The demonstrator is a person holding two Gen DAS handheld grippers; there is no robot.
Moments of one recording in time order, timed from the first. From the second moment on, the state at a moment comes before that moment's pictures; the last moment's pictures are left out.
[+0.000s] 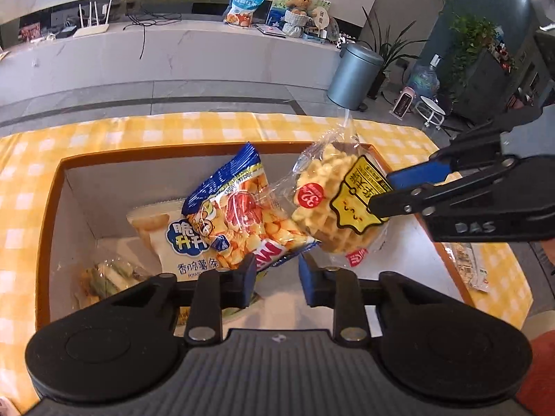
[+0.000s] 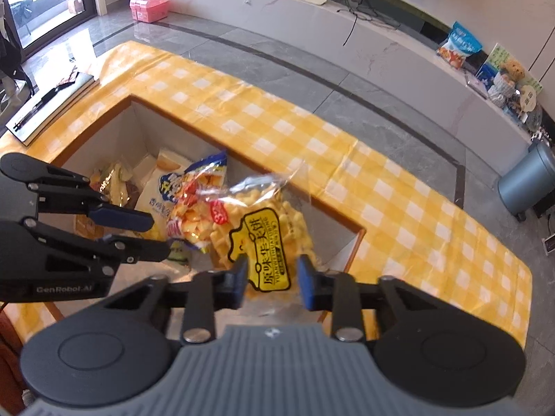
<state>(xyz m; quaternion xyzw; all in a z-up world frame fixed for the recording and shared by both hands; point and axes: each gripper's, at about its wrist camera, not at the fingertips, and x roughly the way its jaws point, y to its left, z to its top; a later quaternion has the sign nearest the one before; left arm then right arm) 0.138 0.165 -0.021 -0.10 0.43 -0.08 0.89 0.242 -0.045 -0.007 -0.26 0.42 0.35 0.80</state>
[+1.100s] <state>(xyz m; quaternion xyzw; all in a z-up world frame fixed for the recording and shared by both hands) 0.180 0.188 -0.054 -0.20 0.46 -0.01 0.86 0.271 -0.007 -0.073 -0.30 0.43 0.31 0.80</state>
